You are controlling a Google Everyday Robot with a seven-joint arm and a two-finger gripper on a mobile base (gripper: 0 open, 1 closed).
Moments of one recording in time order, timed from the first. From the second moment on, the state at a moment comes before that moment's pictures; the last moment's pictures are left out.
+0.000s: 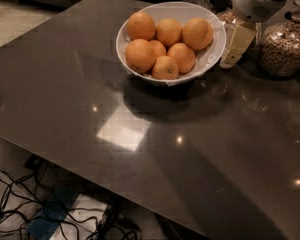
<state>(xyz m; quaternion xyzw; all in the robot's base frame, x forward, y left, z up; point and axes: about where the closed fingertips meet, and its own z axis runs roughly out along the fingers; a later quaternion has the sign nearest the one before) 0.627 -0.192 0.983 -0.64 0.71 -0.09 0.28</state>
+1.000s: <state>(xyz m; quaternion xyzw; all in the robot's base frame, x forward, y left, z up) 0.656 -0.187 0.995 -0.64 0.69 -0.08 0.33</state>
